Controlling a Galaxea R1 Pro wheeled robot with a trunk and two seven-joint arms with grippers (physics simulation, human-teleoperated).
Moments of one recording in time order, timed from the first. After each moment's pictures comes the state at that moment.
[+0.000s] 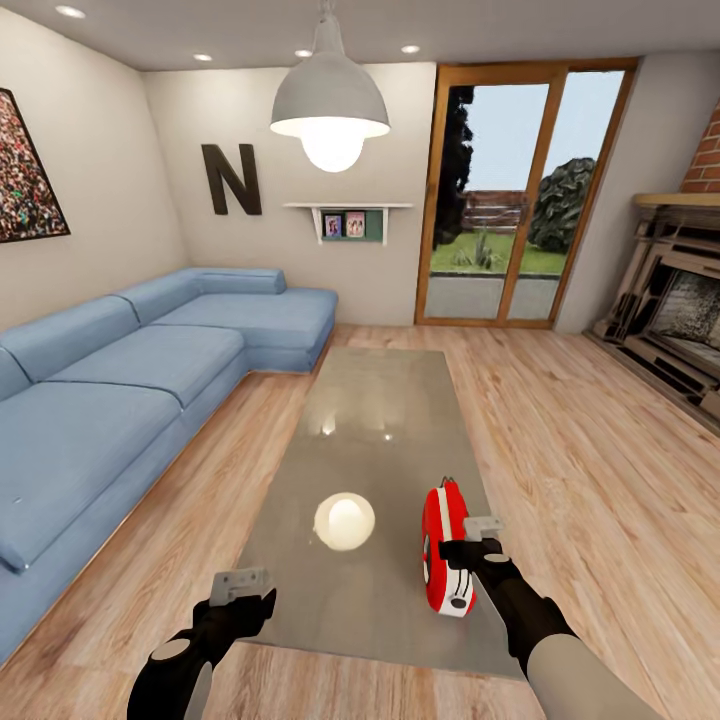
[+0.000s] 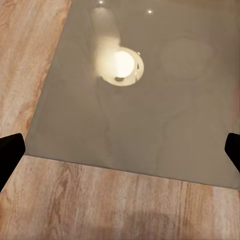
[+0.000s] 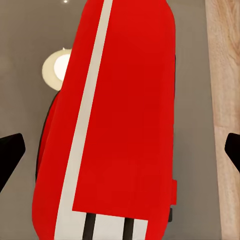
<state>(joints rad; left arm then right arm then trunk) -0.07 -0.12 0.04 -1.48 -0.02 0.59 0.00 -0.63 0.04 -0.01 -0.55 0.09 0.23 -0.07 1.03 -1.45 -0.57</state>
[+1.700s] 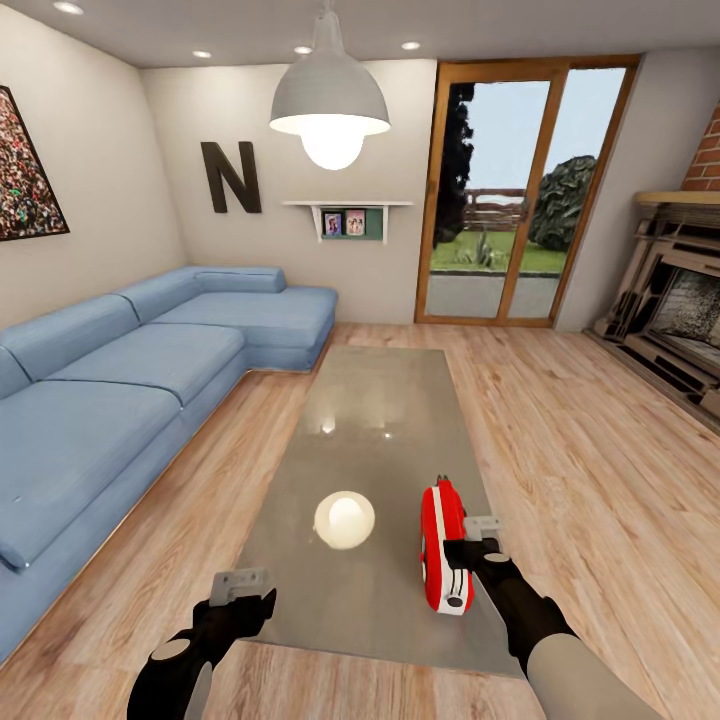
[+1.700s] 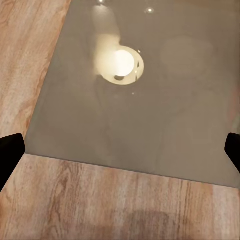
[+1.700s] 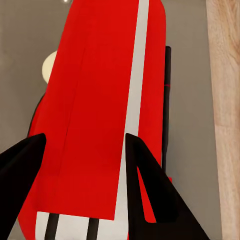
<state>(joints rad) -0.07 -0.12 0.04 -1.48 -0.02 0.59 0.00 -0.63 0.04 -0.01 -0.55 0.09 0.23 -0.07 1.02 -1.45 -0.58</state>
